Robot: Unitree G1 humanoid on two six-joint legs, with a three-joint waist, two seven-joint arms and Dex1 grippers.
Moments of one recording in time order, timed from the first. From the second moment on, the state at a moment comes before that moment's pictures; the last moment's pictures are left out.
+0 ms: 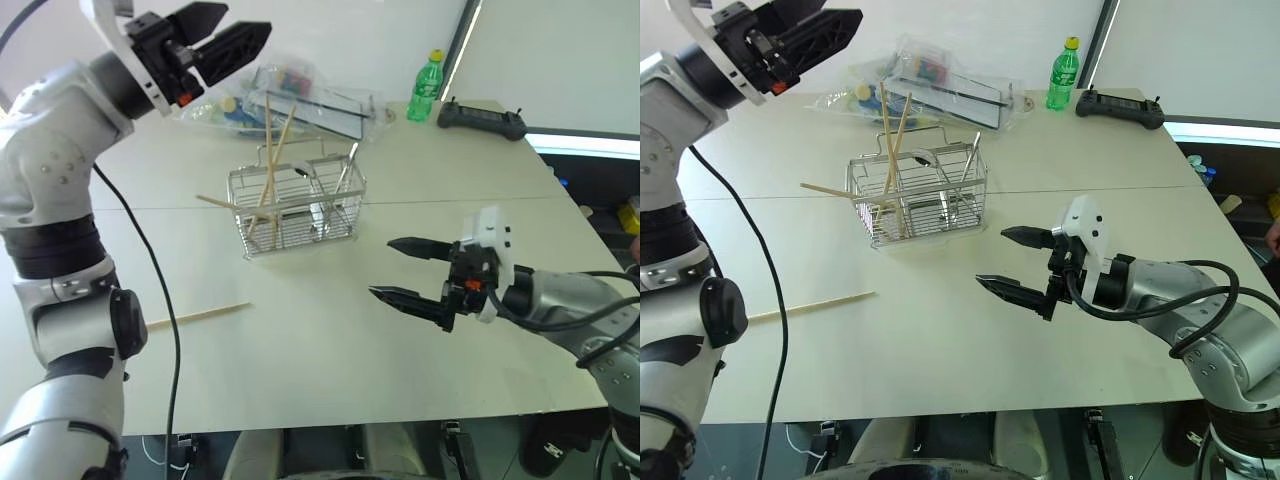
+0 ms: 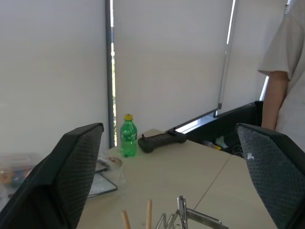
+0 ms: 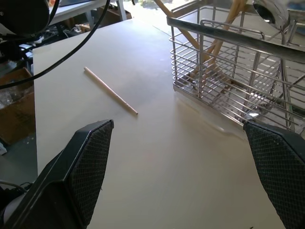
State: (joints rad) left arm -1.06 0.63 0.28 0.03 -0.70 0.84 -0.70; right arm -0.20 -0.80 -0.16 -0.64 0.91 0.78 0.69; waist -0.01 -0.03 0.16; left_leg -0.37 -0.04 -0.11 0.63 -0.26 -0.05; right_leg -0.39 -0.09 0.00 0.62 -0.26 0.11
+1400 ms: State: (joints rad) left arm -0.69 1.39 0.15 -0.13 -0.55 0.47 -1.60; right arm -0.26 -0.75 -0.08 -0.57 0.83 0.73 0.76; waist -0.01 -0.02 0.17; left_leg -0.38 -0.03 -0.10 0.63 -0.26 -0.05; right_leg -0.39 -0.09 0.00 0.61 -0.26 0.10
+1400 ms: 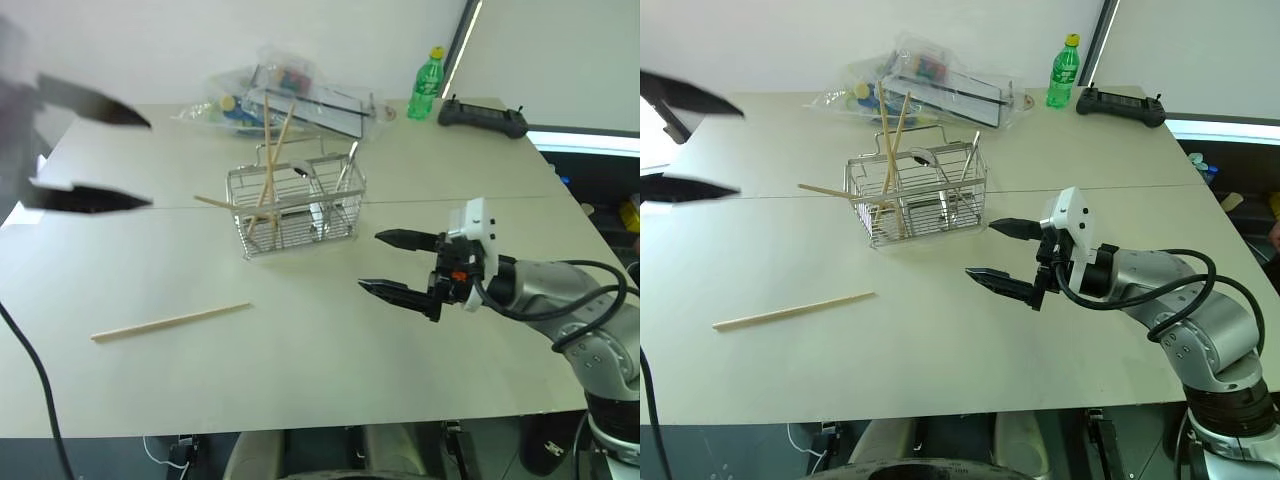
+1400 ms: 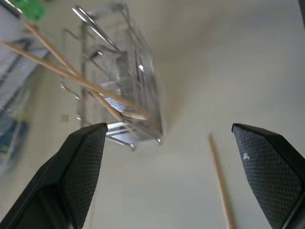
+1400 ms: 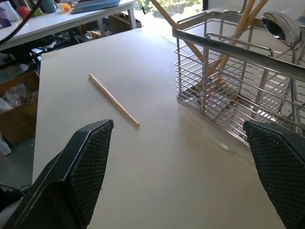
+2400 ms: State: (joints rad) left arm -0.39 1.08 -0.17 -0.20 -0.09 0.25 -1.30; right arm -0.17 -0.71 -0.11 -0.66 0.85 0.74 0.63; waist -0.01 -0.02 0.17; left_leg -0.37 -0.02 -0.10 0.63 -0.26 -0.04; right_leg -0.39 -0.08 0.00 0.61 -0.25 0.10
